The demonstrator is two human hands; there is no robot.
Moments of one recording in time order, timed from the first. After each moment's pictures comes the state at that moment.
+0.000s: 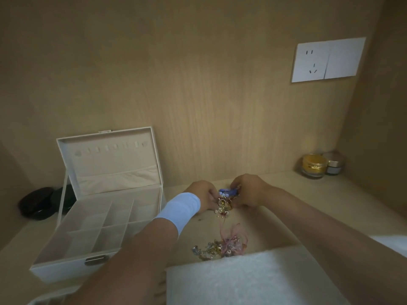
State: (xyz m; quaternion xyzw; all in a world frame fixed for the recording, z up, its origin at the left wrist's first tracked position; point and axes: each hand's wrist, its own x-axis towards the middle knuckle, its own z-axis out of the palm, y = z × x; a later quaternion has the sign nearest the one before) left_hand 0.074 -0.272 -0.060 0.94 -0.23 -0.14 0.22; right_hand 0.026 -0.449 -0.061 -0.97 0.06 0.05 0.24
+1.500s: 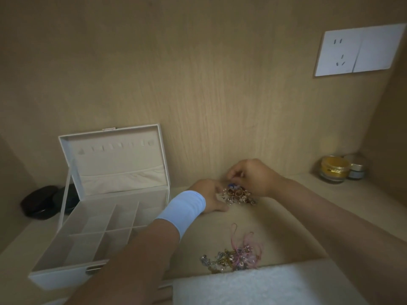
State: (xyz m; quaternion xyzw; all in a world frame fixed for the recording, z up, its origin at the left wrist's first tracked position) left_hand 0.097 -0.265 -0.059 0.95 -0.25 -0.13 0.16; right_hand 0.054 -0.443 -0.035 -0.96 -0.08 -0.06 0.25
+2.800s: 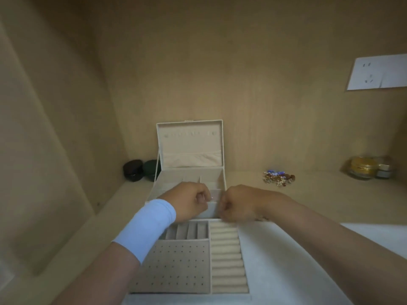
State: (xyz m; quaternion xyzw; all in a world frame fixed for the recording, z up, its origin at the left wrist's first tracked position) left_hand -0.066 -0.053 -0.005 0.95 -0.23 -0.04 0.22; right_hand -0.075 -0.251 -0.011 -0.96 -0.18 0.13 0.14
